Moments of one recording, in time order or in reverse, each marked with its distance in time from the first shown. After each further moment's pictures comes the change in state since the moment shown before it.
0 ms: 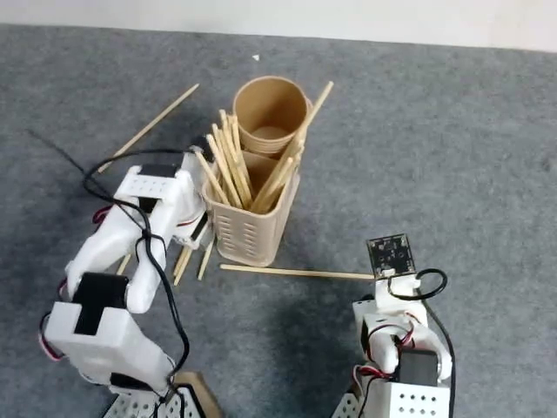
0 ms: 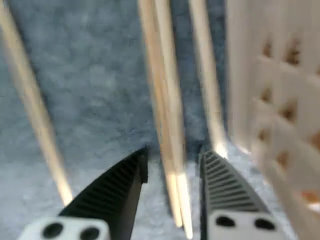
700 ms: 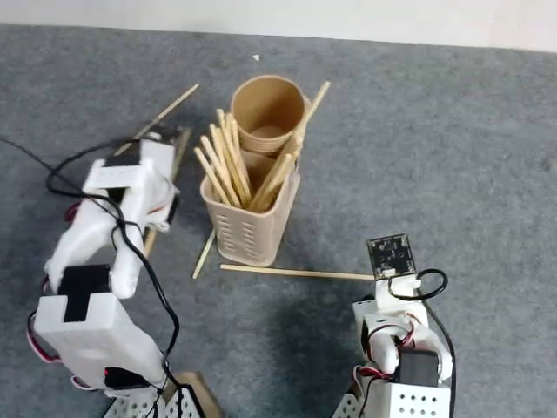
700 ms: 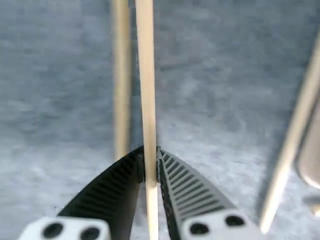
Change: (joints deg) left arm -11.9 1.4 -6.6 0.0 5.1; right arm 0.0 0.0 0.0 0.0 0.0
